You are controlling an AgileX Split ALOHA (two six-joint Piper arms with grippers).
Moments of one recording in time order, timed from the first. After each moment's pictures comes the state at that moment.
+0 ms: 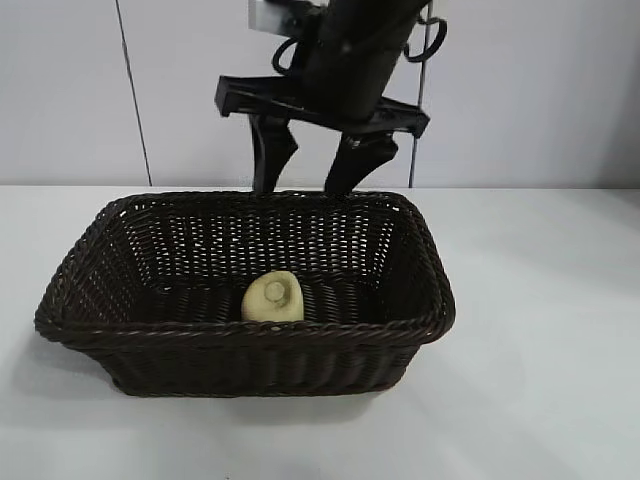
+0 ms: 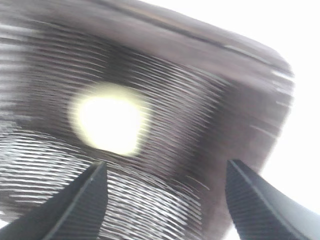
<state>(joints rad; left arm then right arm) -0.01 -0.01 -0.50 0.01 1.13 0.01 0.55 1.98 -1.70 0.14 1.04 0.09</state>
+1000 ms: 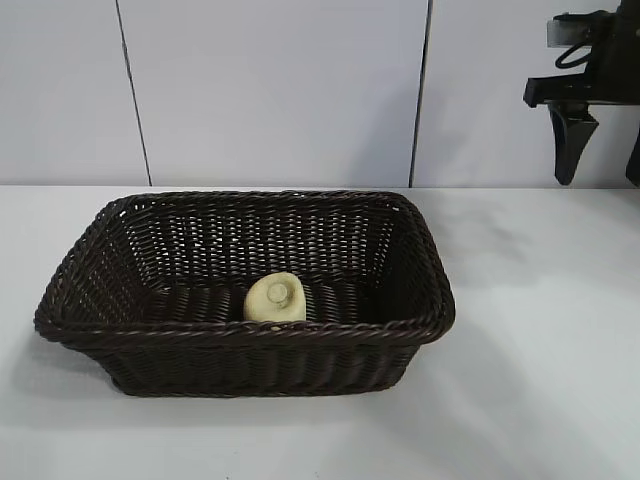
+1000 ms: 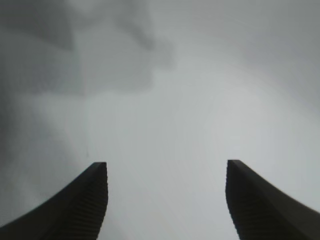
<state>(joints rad) -0.01 -0.01 -0.50 0.01 1.13 0.01 0.03 1.97 -1.66 -0.04 1.21 0.05</state>
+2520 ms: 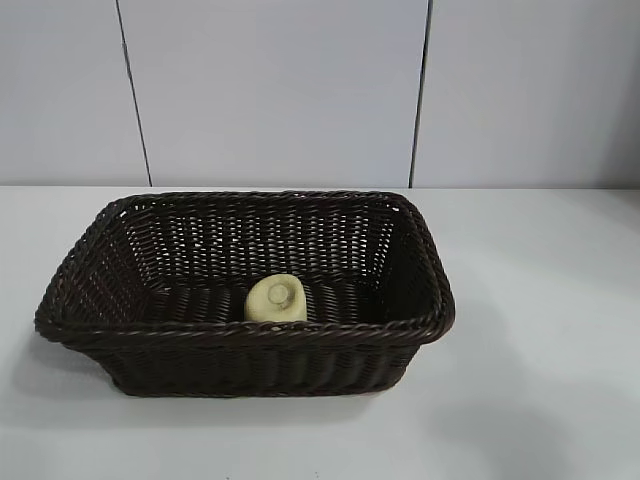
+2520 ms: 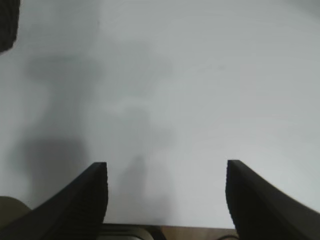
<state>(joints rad) -0.01 -0.01 -0.50 0.01 1.13 0.01 0.03 0.34 -0.47 -0.04 1.06 0.03</state>
